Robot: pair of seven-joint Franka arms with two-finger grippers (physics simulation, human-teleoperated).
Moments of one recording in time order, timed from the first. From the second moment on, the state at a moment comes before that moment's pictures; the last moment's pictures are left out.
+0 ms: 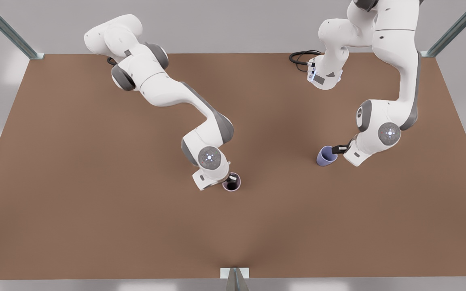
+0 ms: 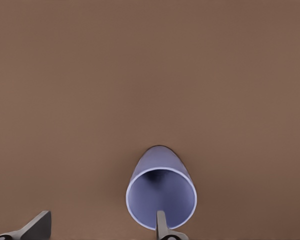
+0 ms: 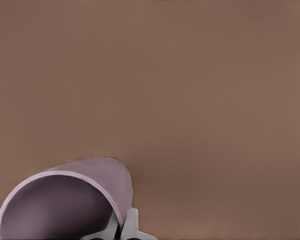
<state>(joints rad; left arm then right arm) -0.13 0.17 0.06 -2.15 -0.01 2.11 -0.11 0.59 1.05 0.09 -0.73 0.02 1.77 0.87</state>
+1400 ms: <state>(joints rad) -0.12 0.22 0.06 -2.22 -0.01 2.22 -0.11 0.68 1.02 0.09 -0.89 -0.09 1.87 0.82</state>
